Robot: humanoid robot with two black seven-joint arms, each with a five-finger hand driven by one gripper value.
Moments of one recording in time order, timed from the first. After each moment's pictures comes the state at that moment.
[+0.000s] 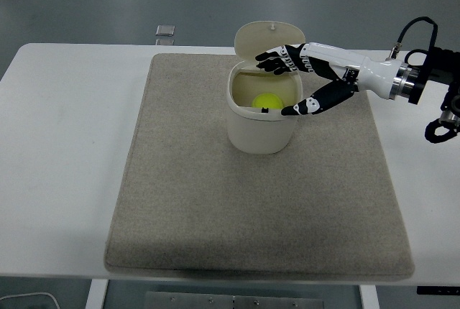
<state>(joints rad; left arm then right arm) 0.05 0.00 -0.28 -0.08 0.18 -0.10 -0.01 0.95 -0.57 0.57 1.24 -0.96 0.48 0.27</state>
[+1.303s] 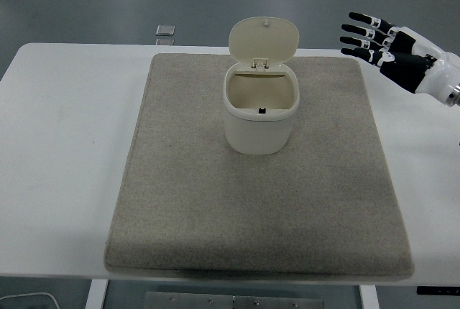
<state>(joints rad) 0.05 0.00 -0.28 -0.08 0.18 -0.10 -0.01 0.77 -0.62 0.71 1.08 -0.26 0.39 0.12</state>
